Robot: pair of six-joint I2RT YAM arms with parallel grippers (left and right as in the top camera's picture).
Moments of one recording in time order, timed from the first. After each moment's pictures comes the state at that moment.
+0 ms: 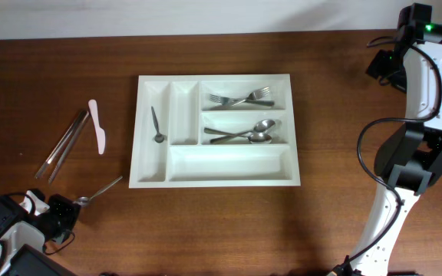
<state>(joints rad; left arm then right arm) 0.89 1.45 0.58 -0.43 0.47 -0.24 -0.28 2.42 2.41 -1.29 0.26 0.42</state>
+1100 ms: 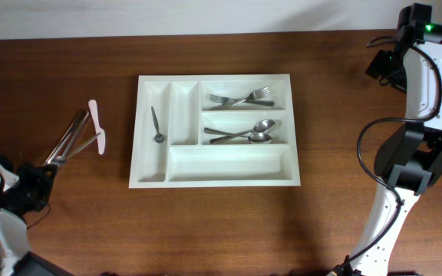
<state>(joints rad) 0.87 1.42 0.81 -0.42 0.73 -0.40 -0.28 2.42 2.41 -1.29 0.26 0.42</state>
